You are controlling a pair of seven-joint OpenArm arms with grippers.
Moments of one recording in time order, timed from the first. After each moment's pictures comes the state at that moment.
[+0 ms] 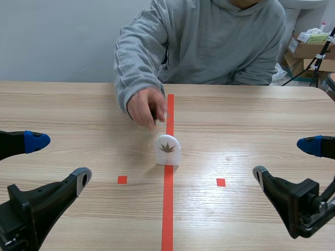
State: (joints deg) left arm 47.7 -32.3 -7.8 119.5 -21.6 -26.8 -4.2; right arm -45.2 28.4 12.2 114.6 16.3 25.3 1.8
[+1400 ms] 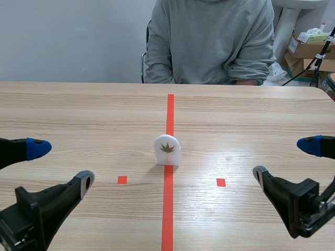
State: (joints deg) left arm 47.4 -28.3 -7.8 119.5 -21.5 -27.0 0.2; right arm -45.2 28.4 12.2 114.6 16.4 25.3 1.8
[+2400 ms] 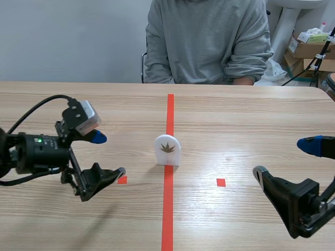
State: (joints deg) left arm -5.8 -30.2 22.8 73.9 -7.7 -39.7 3.0; right arm -45.2 28.4 12.2 114.6 16.3 25.3 1.8
